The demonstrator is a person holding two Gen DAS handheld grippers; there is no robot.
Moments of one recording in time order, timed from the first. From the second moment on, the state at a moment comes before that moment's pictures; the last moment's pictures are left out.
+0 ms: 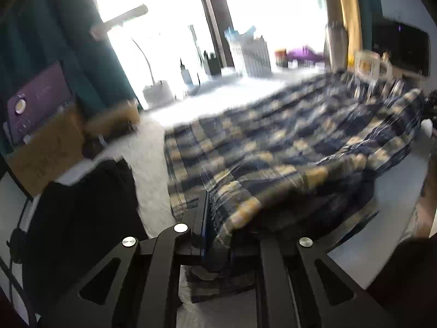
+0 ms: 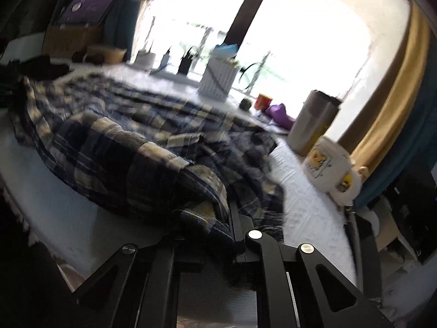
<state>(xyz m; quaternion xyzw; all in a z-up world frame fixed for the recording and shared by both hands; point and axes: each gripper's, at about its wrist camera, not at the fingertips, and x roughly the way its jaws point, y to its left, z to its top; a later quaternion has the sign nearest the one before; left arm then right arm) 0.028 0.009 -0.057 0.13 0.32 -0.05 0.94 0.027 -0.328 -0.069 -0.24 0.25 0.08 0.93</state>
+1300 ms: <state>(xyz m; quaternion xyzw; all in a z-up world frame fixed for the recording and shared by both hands) 0.006 -0.008 0.102 0.03 0.18 -0.13 0.97 0.046 -0.371 0.070 -0.06 0.10 0.03 0.99</state>
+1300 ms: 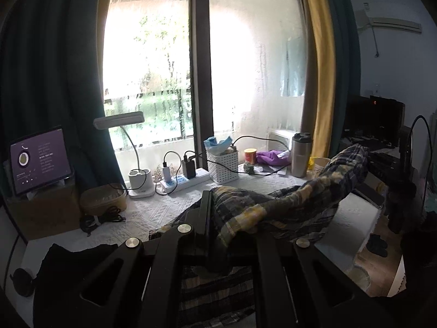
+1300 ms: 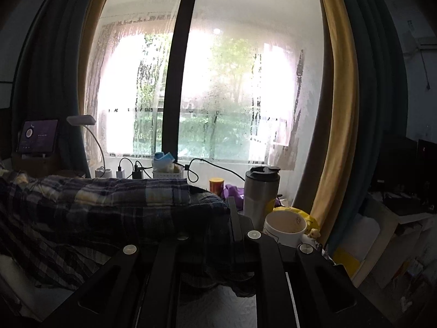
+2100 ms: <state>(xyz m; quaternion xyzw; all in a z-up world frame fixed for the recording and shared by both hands) 0.131 0.025 0.039 0.01 0.30 -0.09 0.95 0.178 -0.343 0.041 -0.08 0.20 0.05 0.98</state>
